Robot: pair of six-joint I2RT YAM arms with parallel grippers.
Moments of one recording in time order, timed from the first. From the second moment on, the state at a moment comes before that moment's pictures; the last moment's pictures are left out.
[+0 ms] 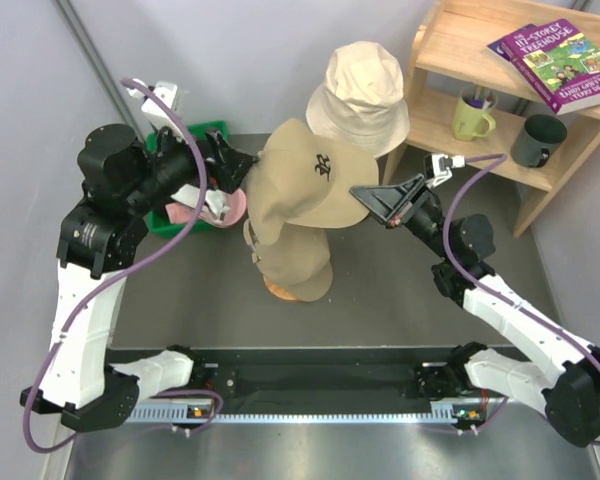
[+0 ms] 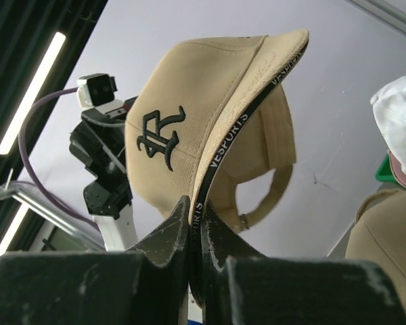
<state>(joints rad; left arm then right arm) -0.35 1.16 1.79 -0.70 0.35 -0.24 0.52 1.04 0.69 0.85 -0.39 1.39</state>
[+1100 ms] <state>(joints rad) -0.35 1.09 1.72 -0.72 -0.60 -0.25 0.64 1.15 0.70 0.57 -0.38 1.13</state>
